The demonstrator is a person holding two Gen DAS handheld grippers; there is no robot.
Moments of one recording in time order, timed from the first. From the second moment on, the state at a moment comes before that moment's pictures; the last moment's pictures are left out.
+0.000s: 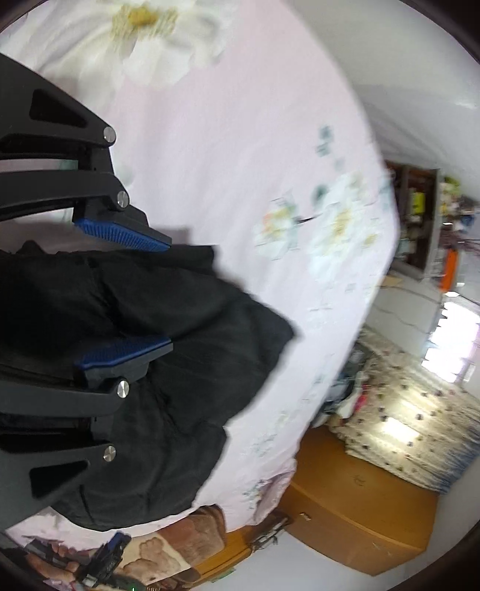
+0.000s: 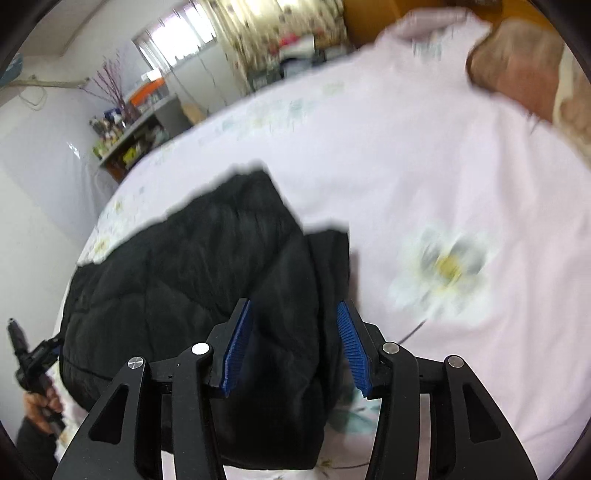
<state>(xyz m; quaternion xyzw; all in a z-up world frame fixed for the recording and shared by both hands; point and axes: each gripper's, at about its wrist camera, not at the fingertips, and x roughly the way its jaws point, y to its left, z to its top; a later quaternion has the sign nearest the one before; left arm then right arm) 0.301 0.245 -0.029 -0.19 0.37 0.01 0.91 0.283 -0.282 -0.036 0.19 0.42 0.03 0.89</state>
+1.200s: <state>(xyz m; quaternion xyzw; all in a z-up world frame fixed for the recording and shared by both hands) 0.144 0.126 0.041 -0.09 0.36 -0.02 0.93 0.143 -0.191 0.039 0.11 0.39 0.08 0.91</state>
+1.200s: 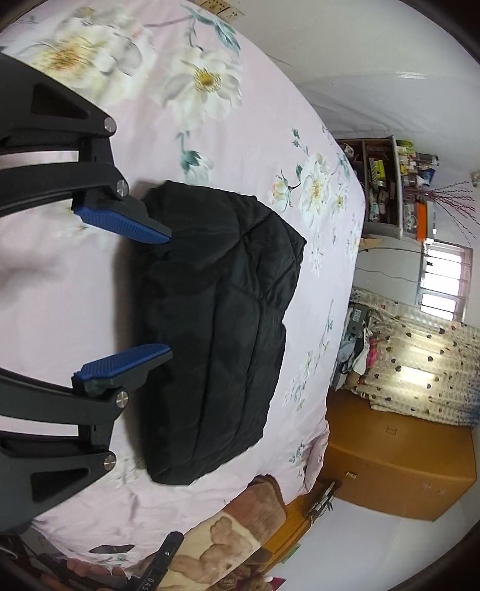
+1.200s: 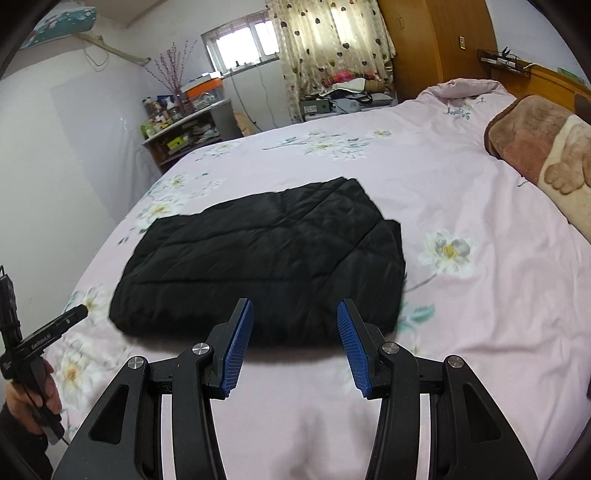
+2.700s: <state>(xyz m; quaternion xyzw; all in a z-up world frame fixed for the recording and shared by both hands) -0.023 0.073 0.037 -0.08 0.39 0.00 0.92 -0.035 -0.119 0.055 0.00 0.38 0.08 0.92</state>
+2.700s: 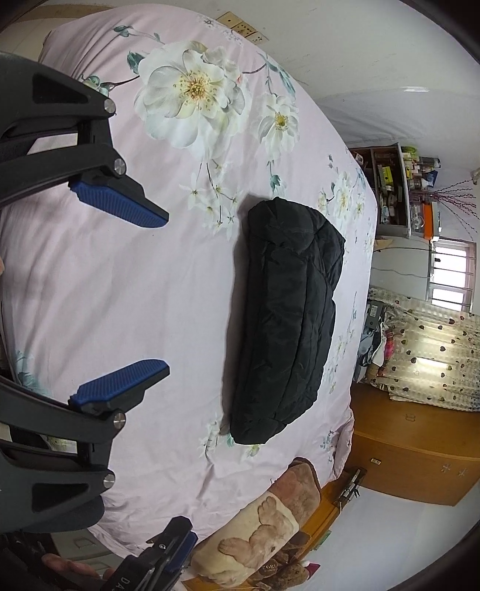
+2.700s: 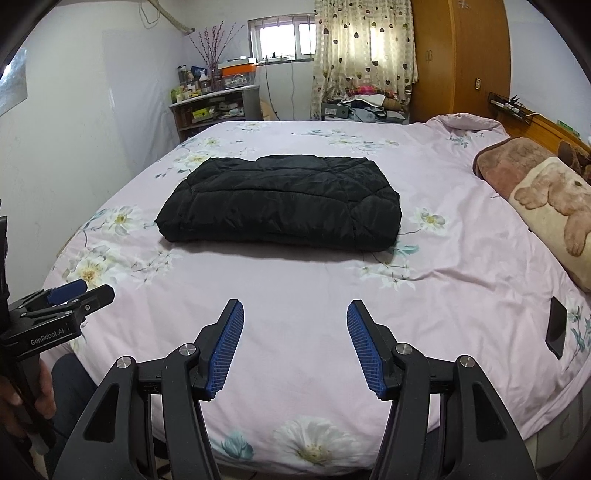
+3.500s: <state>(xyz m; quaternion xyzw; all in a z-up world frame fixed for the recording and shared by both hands) -0.024 0.069 0.036 -0.07 0.39 -0.01 0.92 -0.033 -0.118 0.050 0.00 0.39 0.08 0.92</state>
